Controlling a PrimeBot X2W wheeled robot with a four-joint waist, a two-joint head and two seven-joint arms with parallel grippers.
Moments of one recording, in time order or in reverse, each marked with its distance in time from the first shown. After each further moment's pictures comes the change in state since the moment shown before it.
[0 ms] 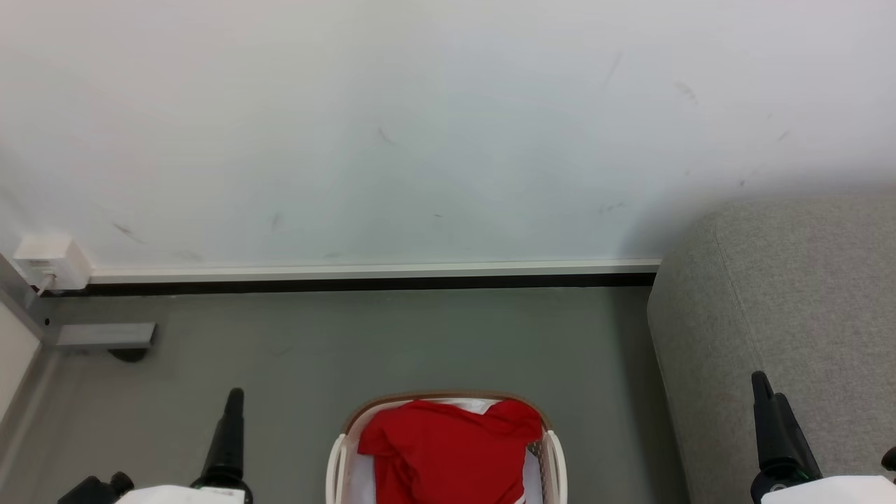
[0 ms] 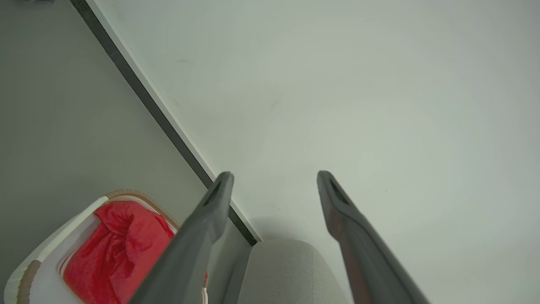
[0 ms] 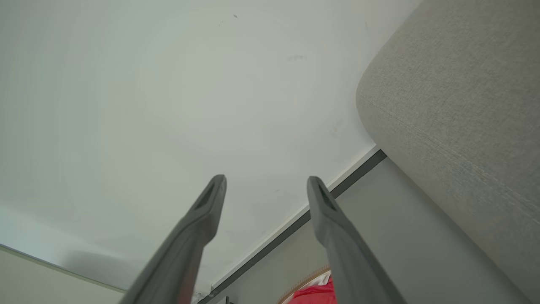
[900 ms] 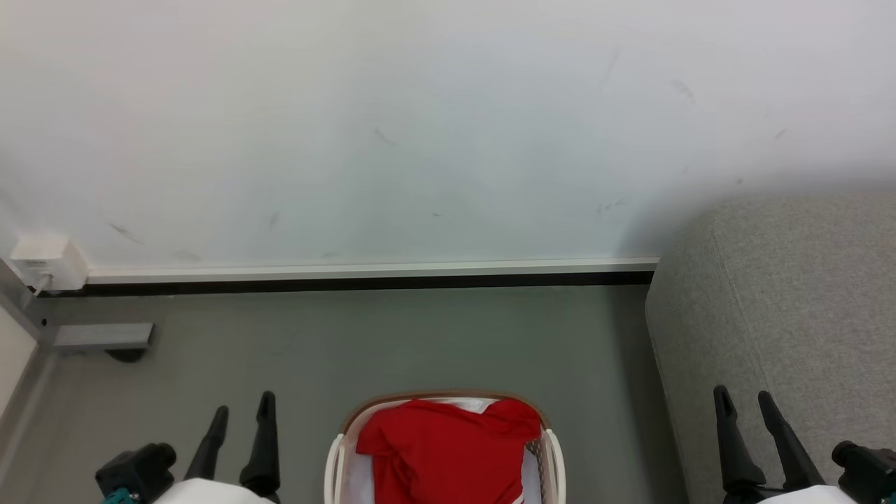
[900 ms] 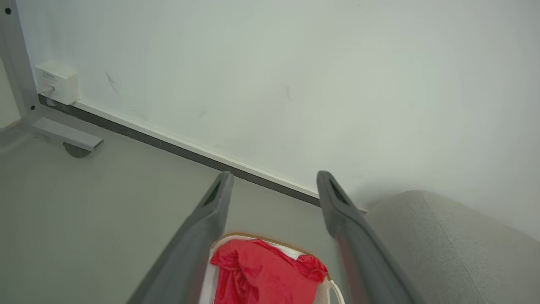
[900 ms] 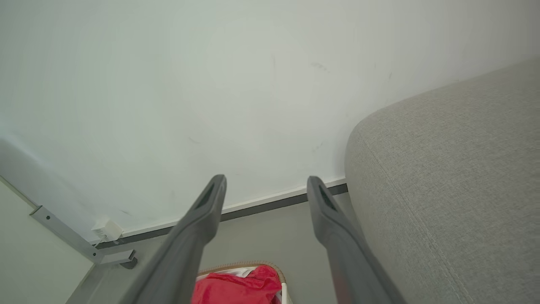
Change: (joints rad) left arm 0.020 0.101 -0.160 -0.061 0.572 0.124 -0.085; right arm 0.014 -0.028 0.067 0.013 -0.498 0.000 -0.089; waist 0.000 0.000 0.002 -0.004
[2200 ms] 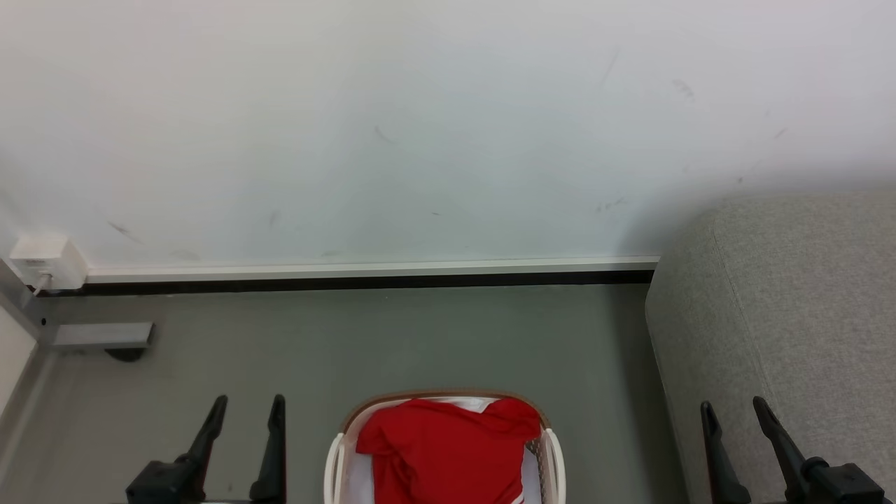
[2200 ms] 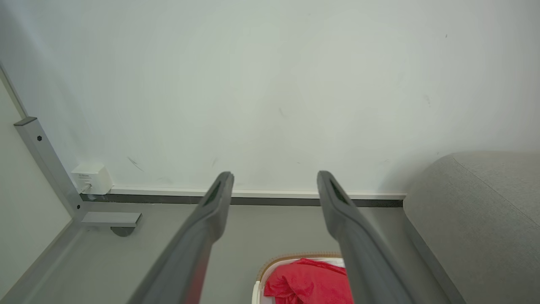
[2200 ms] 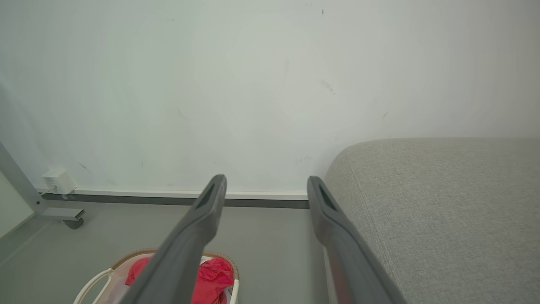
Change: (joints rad) left arm 0.044 0.069 -0.071 -0.078 0.297 0.051 -0.095; right arm 0.016 0.019 -0.019 0.030 -0.332 0.000 -0.091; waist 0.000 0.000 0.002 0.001
